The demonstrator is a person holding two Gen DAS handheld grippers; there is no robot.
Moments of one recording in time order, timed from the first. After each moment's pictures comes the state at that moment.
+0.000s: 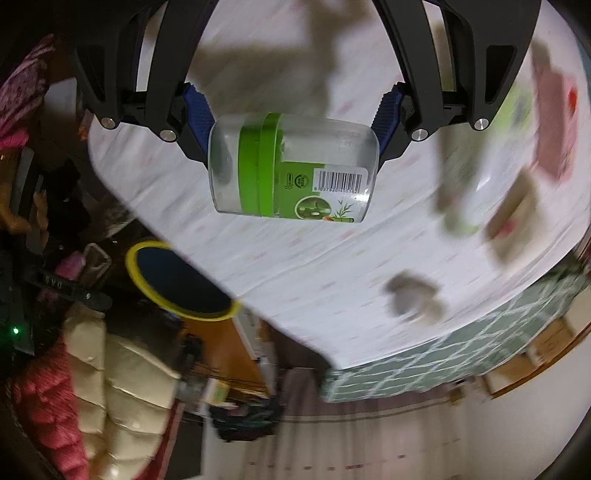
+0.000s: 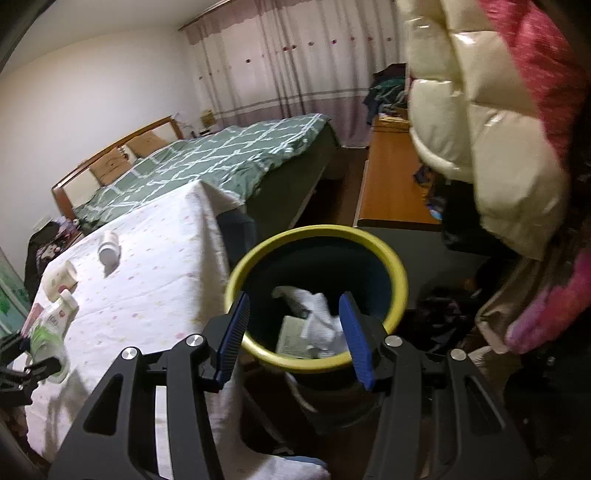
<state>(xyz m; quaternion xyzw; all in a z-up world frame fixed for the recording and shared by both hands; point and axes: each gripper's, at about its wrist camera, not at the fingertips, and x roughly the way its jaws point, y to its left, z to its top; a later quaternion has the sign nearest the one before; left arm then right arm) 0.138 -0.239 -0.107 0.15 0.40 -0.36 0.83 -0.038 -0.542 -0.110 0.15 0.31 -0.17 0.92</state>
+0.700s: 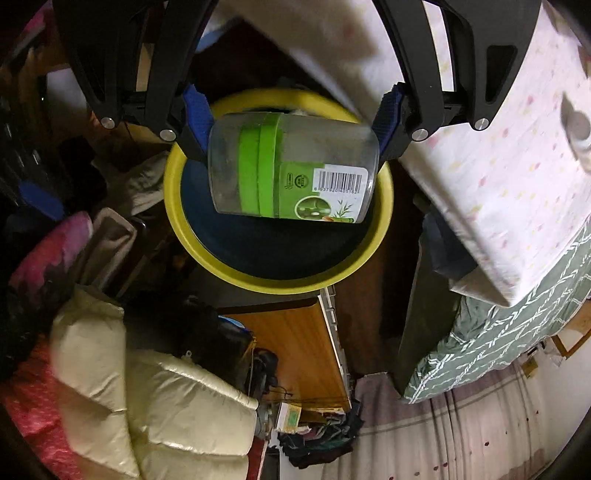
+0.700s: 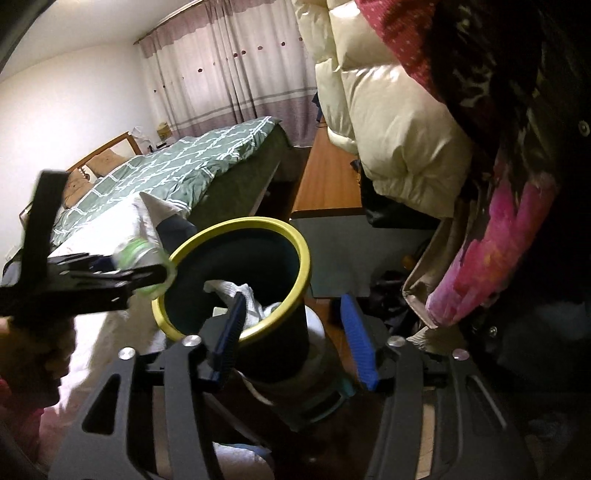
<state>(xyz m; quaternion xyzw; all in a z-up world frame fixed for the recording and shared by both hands) 0.173 -0.510 -0.135 0.21 0.41 -0.44 0.77 -0.096 -0.597 -0.132 0.18 0.30 -0.25 0.90</state>
